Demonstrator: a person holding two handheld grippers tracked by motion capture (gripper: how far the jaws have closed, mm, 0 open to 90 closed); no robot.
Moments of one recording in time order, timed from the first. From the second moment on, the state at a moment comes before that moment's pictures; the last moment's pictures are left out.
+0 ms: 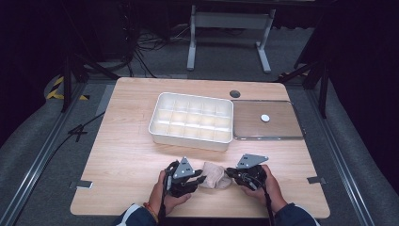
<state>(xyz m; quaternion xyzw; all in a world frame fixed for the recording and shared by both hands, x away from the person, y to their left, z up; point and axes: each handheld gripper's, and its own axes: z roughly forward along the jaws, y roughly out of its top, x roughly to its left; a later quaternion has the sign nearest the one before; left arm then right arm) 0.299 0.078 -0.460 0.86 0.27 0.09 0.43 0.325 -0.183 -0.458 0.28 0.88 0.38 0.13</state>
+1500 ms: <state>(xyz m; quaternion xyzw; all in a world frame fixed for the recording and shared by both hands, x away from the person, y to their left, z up) 0.310 0.080 -0.477 0.87 0.29 0.08 0.39 0.311 -0.156 -0.461 0.22 0.89 0.37 0.15</state>
